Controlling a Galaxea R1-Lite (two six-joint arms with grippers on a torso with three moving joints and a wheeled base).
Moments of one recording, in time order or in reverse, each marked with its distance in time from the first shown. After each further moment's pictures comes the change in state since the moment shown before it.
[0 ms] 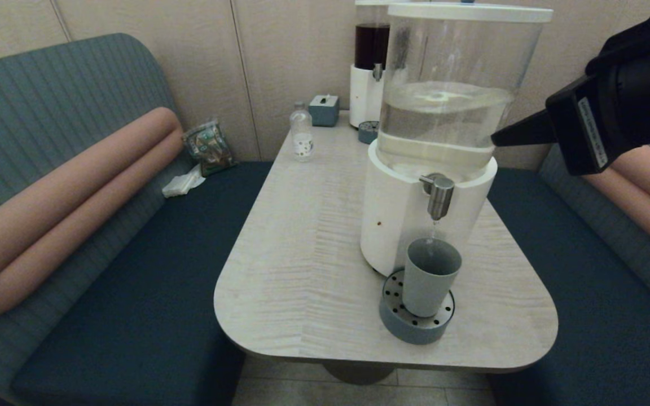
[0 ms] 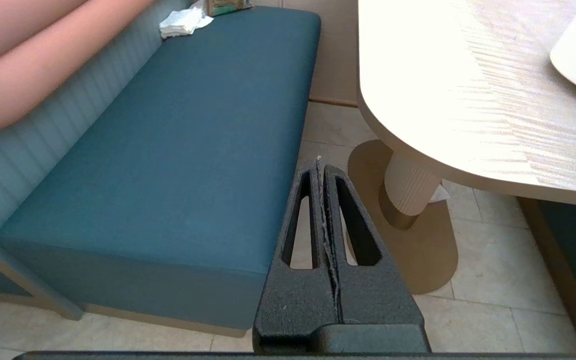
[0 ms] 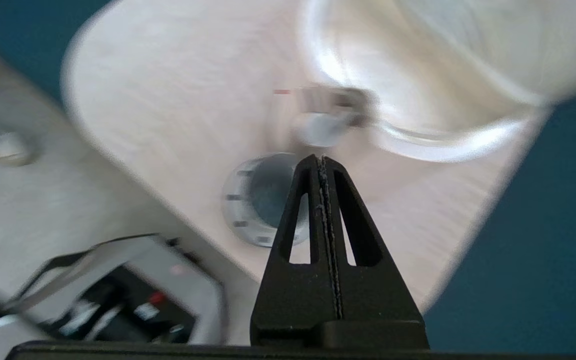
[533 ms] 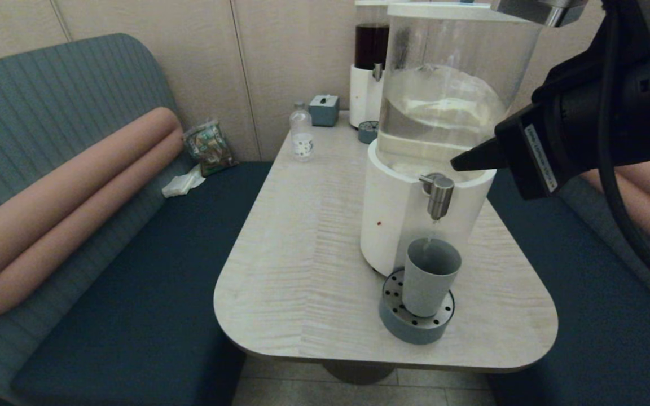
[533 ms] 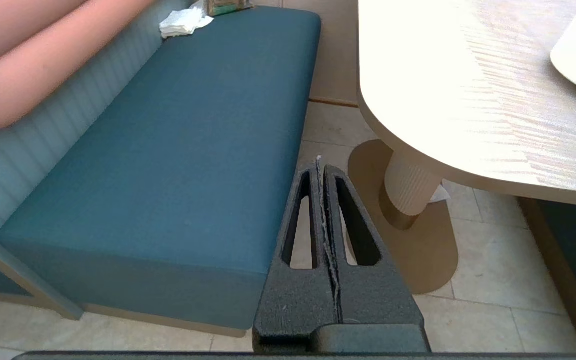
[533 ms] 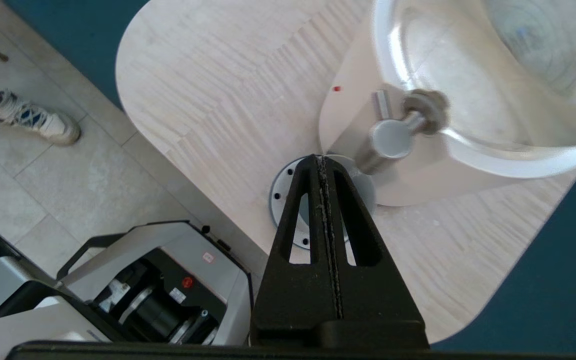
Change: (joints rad) left arm 0.000 0.000 0.000 0.000 0.000 -0.001; right arm 0.049 0.054 0.000 -0.002 0.051 0.047
